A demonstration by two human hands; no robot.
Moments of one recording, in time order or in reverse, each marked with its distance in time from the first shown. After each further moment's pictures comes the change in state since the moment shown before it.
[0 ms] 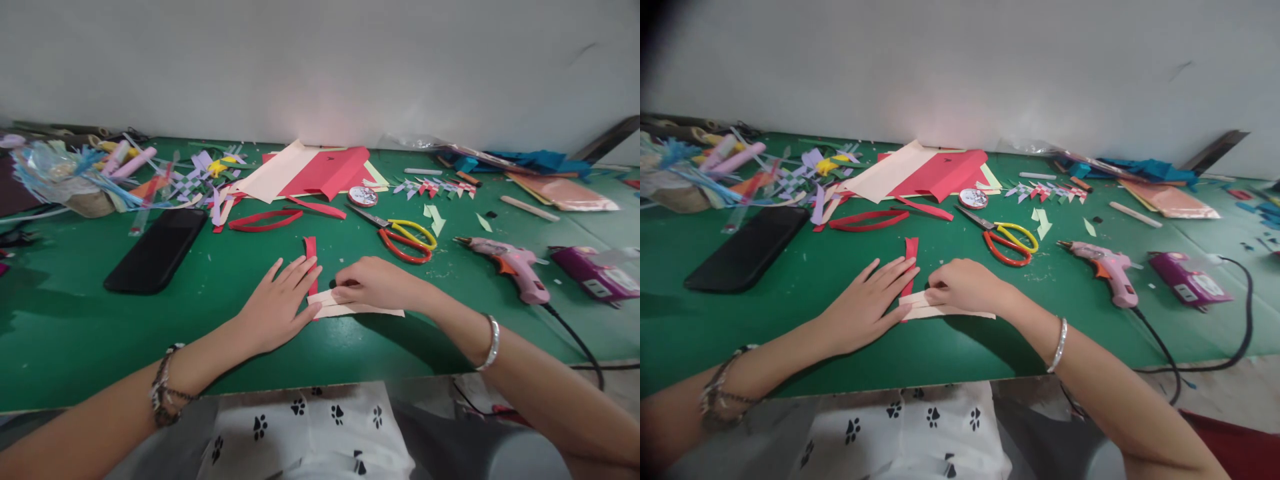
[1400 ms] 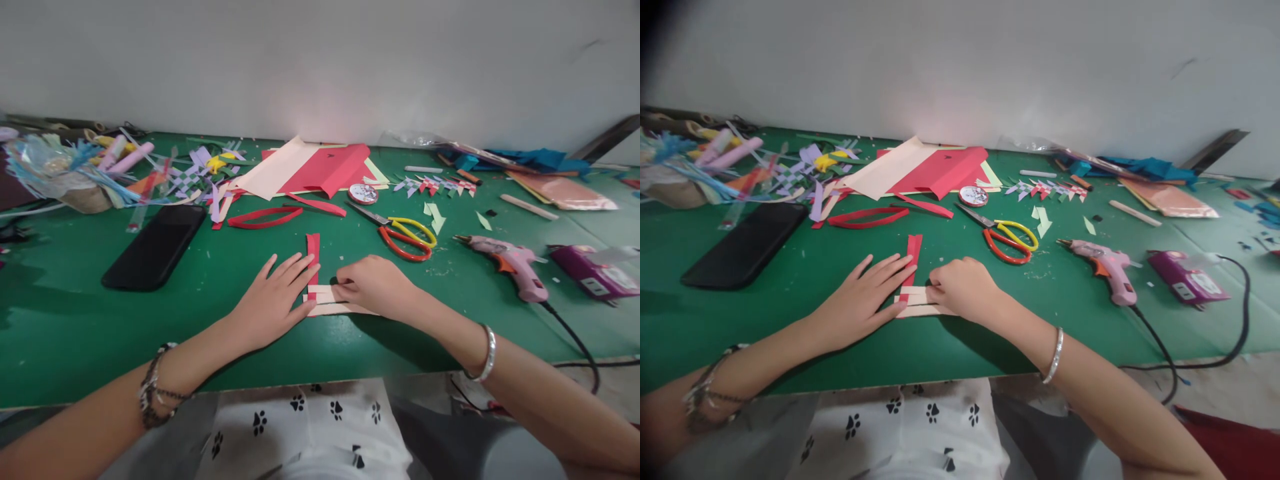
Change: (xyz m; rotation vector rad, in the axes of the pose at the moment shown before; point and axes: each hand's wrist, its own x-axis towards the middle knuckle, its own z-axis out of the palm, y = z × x) left_hand -0.003 -0.005 -0.004 -0.050 0.001 -0.006; right_hand 0.000 -0.012 0.012 -0.247 0.111 0.191
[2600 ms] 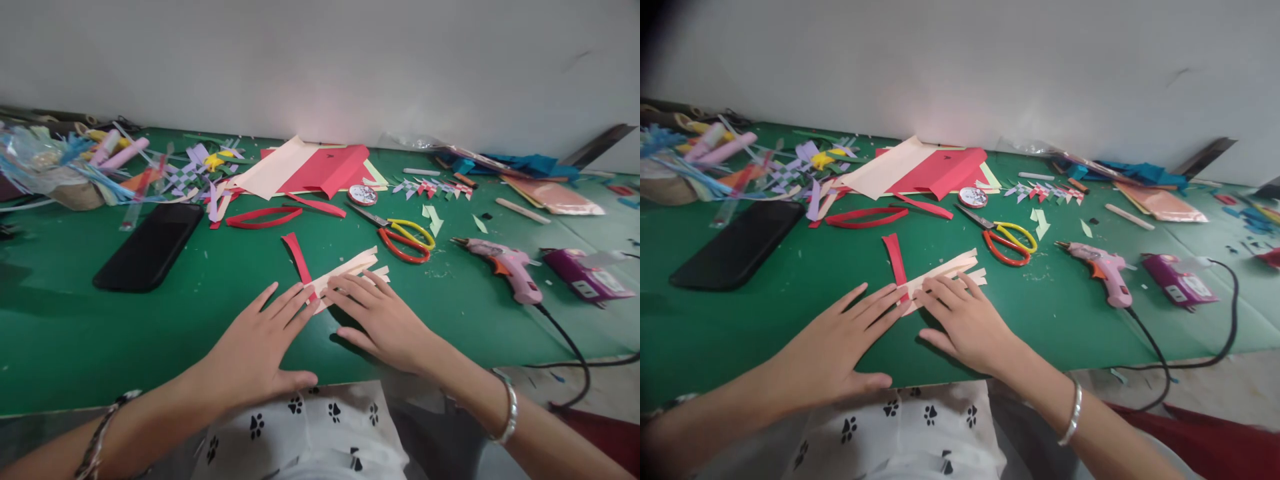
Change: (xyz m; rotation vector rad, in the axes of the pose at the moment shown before) left_hand -0.036 0.011 0.003 0.069 0.014 0.184; right_hand -0.039 0.001 0.033 0.011 0.323 -0.324
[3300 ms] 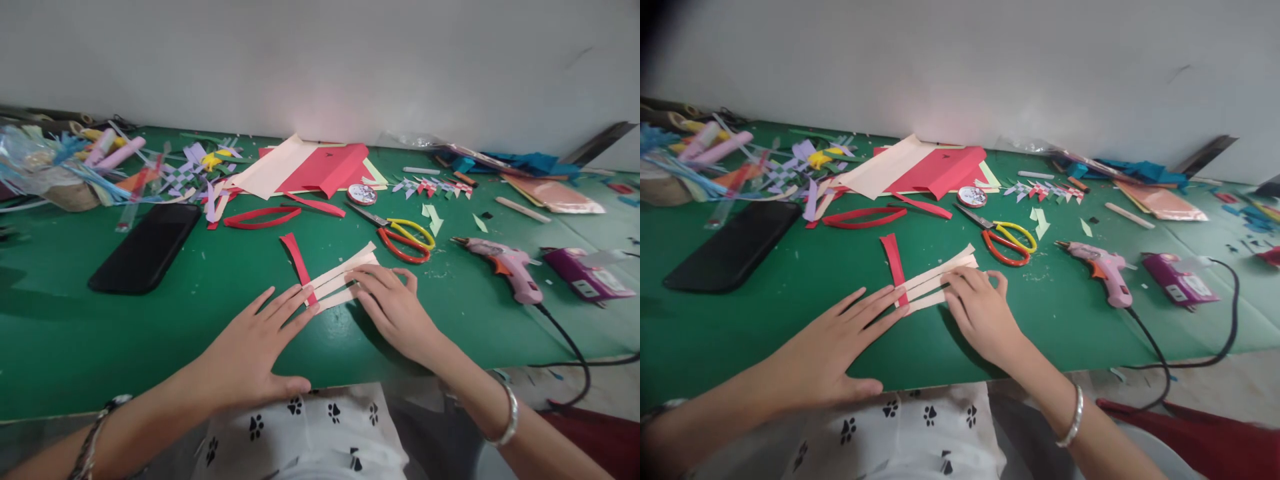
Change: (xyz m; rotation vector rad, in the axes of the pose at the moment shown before) left_hand -0.005 -0.008 0.005 -0.066 0.036 0.074; right_hand -0.005 0.007 0.002 0.078 0.079 0.369
